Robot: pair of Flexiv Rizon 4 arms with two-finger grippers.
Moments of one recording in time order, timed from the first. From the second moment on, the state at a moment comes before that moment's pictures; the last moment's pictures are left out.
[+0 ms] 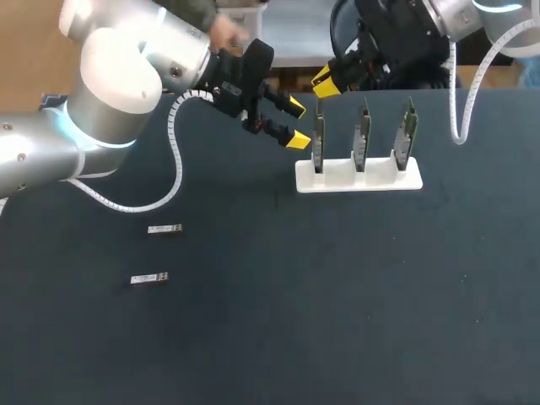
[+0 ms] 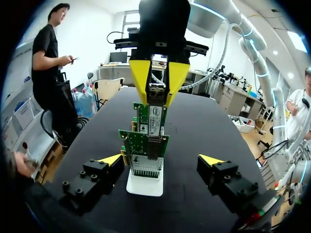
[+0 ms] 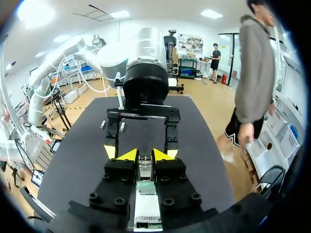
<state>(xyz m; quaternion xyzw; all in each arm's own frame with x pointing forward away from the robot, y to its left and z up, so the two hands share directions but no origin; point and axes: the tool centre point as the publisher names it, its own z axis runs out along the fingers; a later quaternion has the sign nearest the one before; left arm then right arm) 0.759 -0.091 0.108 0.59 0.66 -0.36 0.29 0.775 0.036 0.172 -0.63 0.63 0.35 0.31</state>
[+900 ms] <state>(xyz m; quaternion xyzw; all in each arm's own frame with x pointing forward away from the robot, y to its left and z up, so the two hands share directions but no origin) 0.759 -0.091 0.108 0.59 0.66 -0.36 0.29 0.772 0.033 0.171 -0.62 0.63 0.35 0.31</state>
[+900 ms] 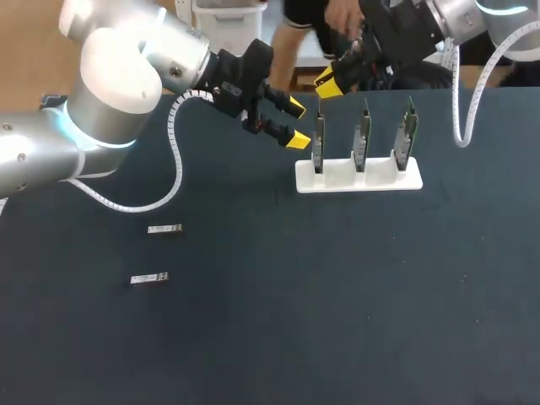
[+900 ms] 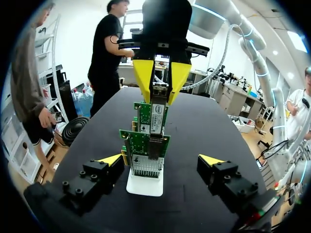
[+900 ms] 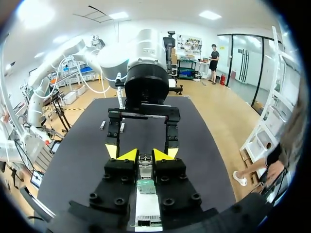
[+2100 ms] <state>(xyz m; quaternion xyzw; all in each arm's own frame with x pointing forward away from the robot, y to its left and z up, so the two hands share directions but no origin) 0.759 -0.091 0.108 0.59 0.66 -0.36 0.29 0.773 0.034 0.168 -0.62 0.63 0.35 0.32</state>
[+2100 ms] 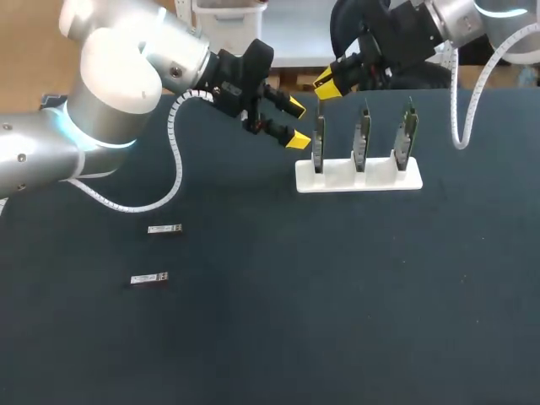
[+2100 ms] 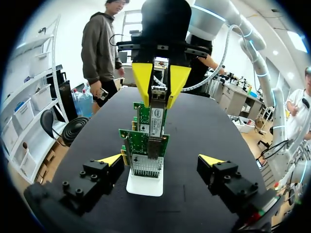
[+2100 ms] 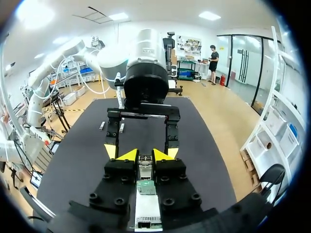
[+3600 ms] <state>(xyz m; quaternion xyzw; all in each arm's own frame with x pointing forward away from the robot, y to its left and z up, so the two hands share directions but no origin) 0.759 -0.091 0.108 0.59 0.66 -0.36 0.29 0.773 0.032 0.176 -0.60 0.62 0.38 0.32</state>
